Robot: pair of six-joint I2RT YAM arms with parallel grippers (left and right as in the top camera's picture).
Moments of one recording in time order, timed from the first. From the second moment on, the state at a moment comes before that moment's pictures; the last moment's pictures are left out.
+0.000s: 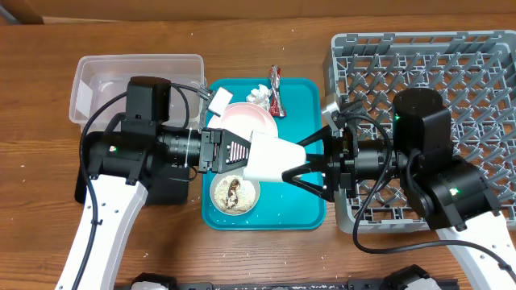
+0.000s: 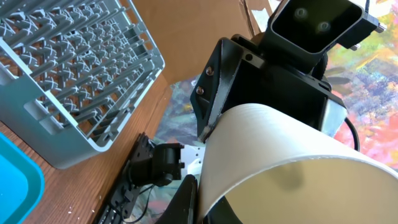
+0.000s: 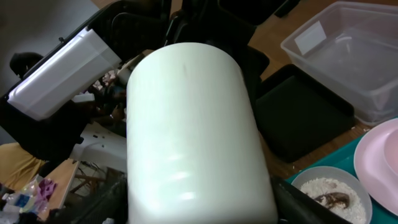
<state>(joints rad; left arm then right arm) -0.18 1.28 1.20 -0.80 1.41 -0.26 0.37 1.09 1.18 -0.60 -1.12 0.18</state>
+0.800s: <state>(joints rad) -0.21 1.27 1.20 -1.07 0.84 -0.25 0.16 0.96 1.19 -1.09 -0.28 0.36</state>
